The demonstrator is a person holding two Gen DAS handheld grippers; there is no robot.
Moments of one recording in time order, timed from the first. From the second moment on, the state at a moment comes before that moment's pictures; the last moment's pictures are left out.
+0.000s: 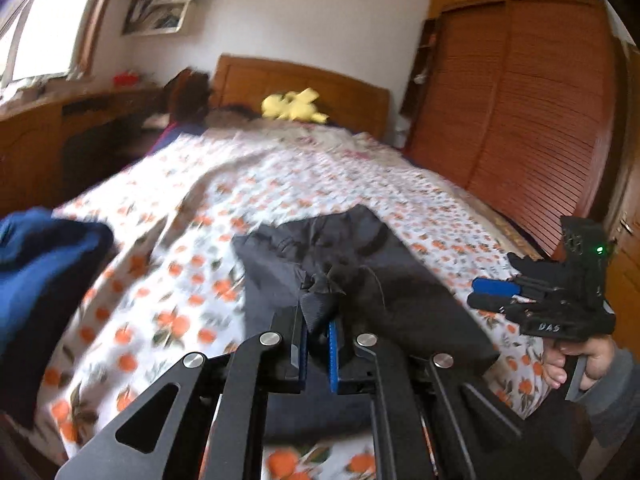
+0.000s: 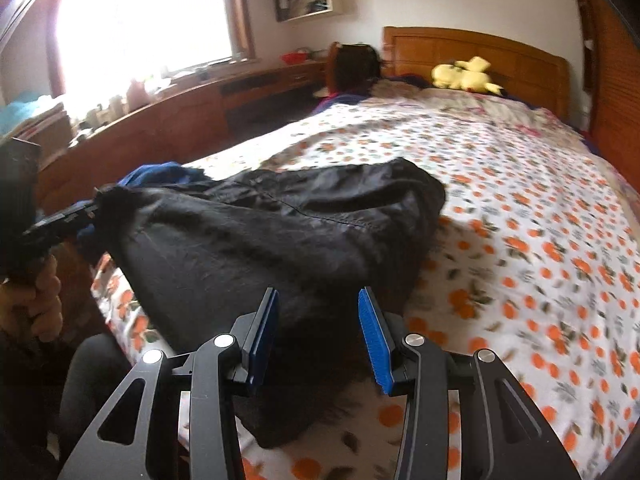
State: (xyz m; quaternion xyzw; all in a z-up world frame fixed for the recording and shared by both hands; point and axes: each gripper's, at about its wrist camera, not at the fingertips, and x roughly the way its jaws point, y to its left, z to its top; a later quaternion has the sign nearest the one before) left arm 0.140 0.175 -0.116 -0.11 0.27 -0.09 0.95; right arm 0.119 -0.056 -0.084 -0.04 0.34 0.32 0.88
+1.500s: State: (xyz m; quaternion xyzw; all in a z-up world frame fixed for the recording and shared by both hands) left arm 0.134 0.184 -0.176 -0.08 0.35 -0.05 0.93; right arm 0.354 -0.044 -0.169 0.01 0.48 0.27 0.83
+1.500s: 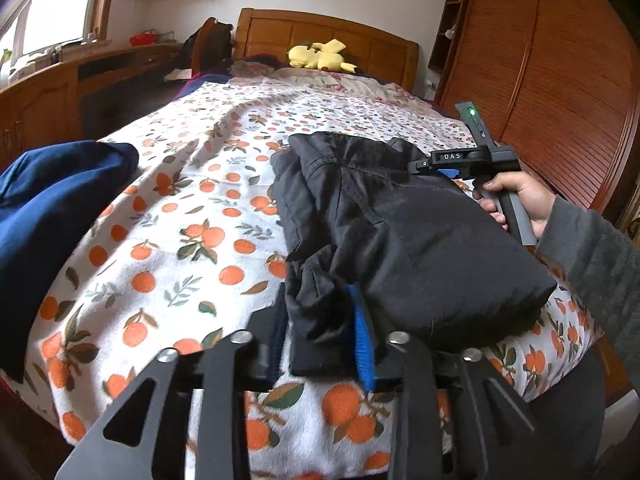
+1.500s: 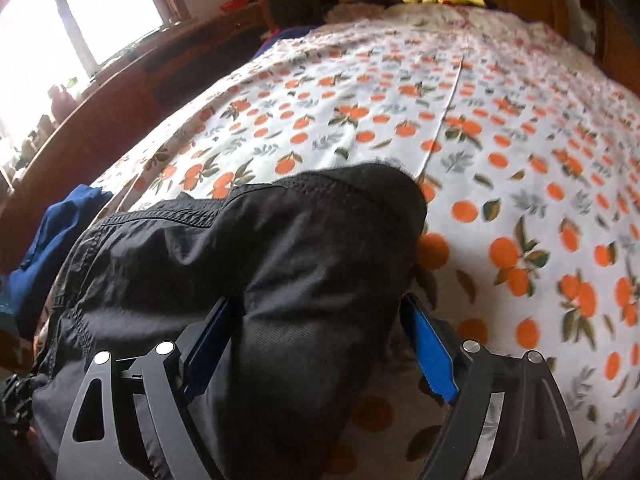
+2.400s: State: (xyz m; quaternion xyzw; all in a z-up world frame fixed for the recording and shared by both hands) left arm 0.130 0.179 -0.204 -0.08 0.38 -0.05 0.92; right arm 0.354 -0.044 -0.184 0.06 0.51 0.29 0.81
